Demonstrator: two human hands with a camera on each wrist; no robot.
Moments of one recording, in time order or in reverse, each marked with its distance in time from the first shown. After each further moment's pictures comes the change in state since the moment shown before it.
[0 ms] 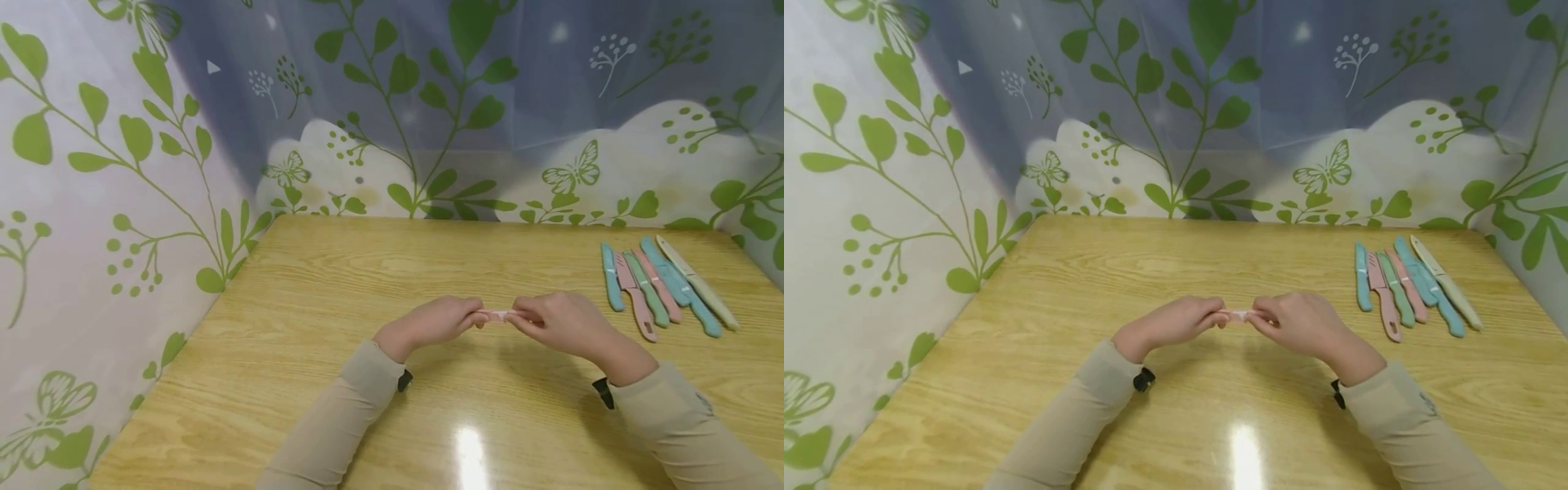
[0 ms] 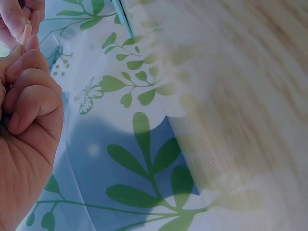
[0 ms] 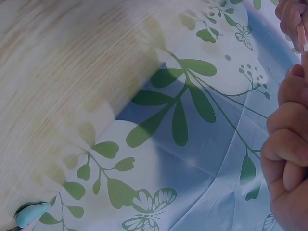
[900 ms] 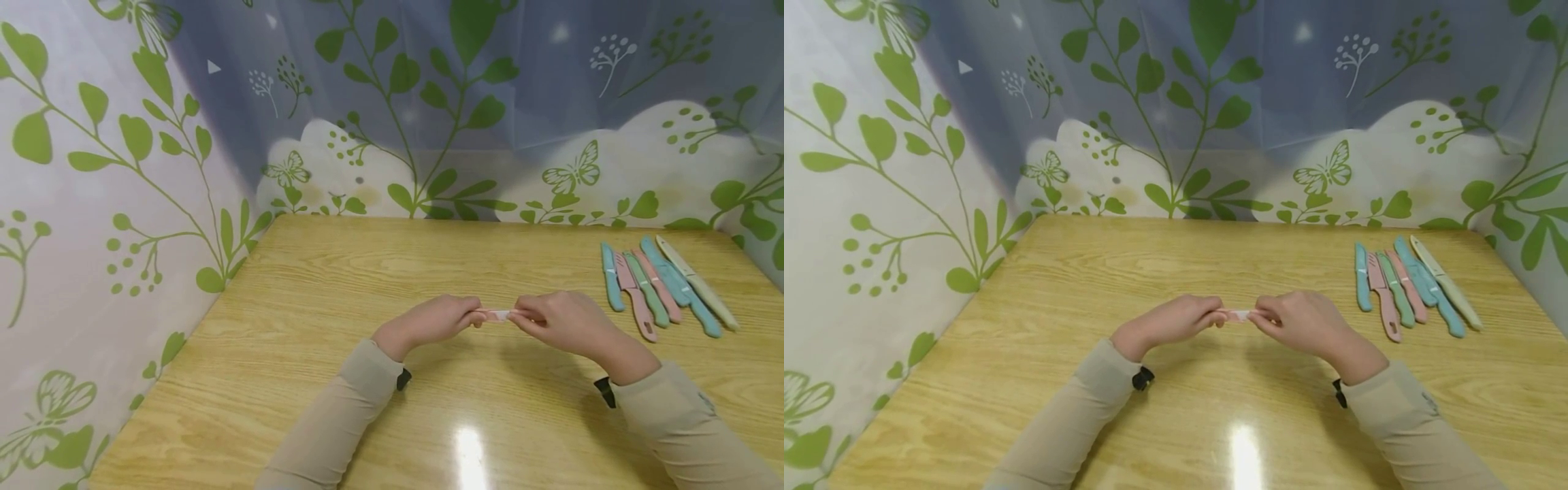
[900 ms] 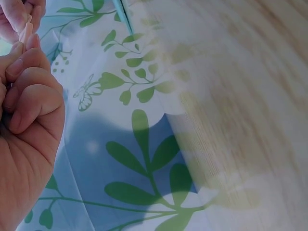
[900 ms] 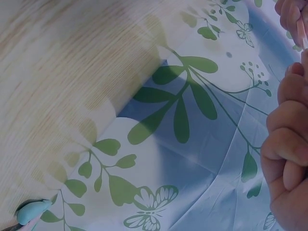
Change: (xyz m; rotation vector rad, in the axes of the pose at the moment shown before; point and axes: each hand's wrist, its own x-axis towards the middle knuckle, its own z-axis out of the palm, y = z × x) left_hand -0.001 -0.002 -0.002 0.000 -0.005 -0.008; right_hand 0.000 0.001 -0.003 0.010 -0.036 0.029
